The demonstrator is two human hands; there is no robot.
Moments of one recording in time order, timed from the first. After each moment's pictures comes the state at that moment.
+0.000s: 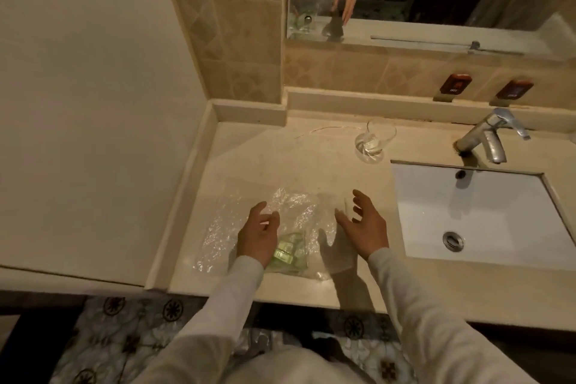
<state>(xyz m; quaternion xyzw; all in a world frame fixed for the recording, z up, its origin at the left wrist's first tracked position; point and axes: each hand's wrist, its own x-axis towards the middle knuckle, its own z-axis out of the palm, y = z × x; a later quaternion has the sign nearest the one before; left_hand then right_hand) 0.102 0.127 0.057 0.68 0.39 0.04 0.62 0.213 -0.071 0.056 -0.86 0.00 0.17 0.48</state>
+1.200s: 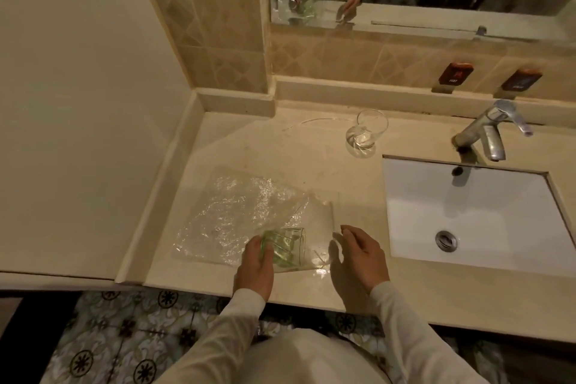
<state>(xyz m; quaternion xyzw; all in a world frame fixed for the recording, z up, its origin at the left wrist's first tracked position) 0.070 0.062 -0.014 0.73 0.43 -0.03 0.53 0.187 -0.132 0.032 -0.82 0.05 0.23 0.52</state>
